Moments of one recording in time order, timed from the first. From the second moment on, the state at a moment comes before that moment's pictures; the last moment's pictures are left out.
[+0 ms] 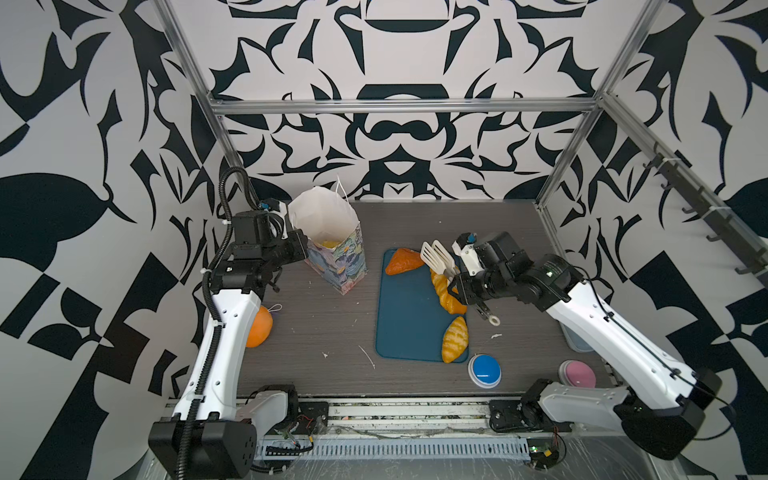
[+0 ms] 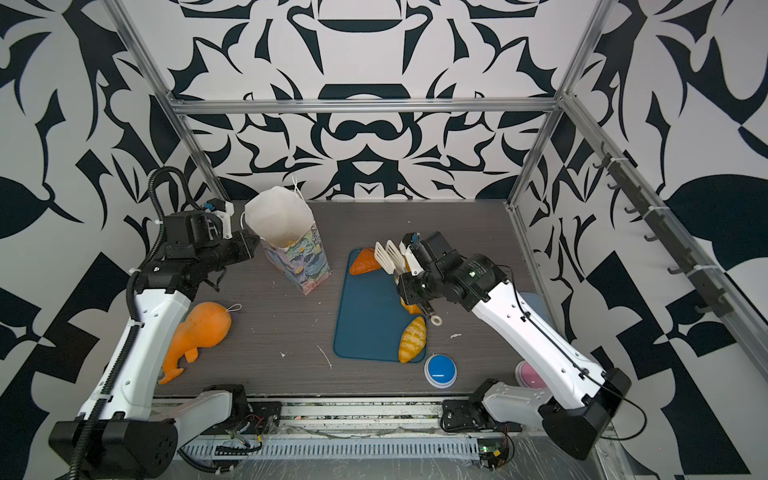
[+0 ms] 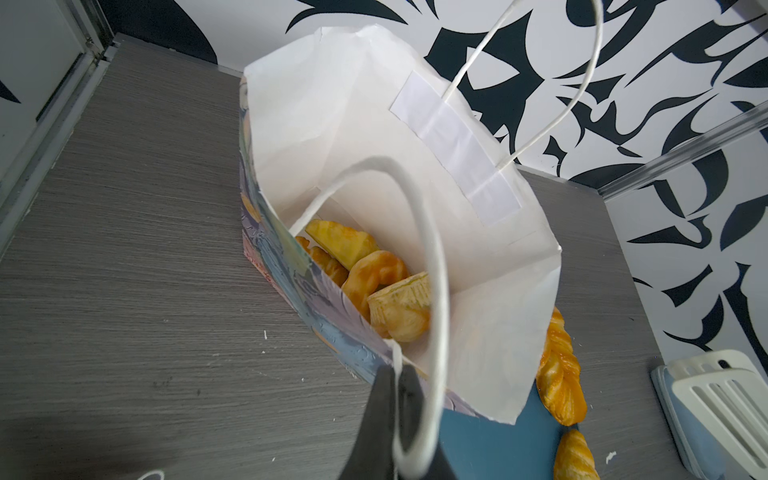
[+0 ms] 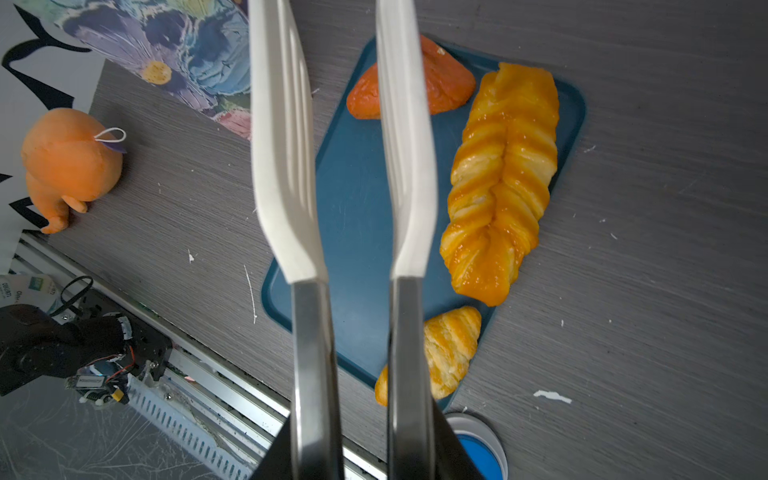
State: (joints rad) left arm -0.02 1.13 1.22 -0.69 0.30 -0.30; right arm 0.66 1.20 1.33 -1.11 -0.09 0.39
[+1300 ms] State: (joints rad) left arm -0.02 1.13 1.22 -0.69 0.31 -0.31; right arm 0.66 1.07 1.10 -1.35 -0.10 0.49
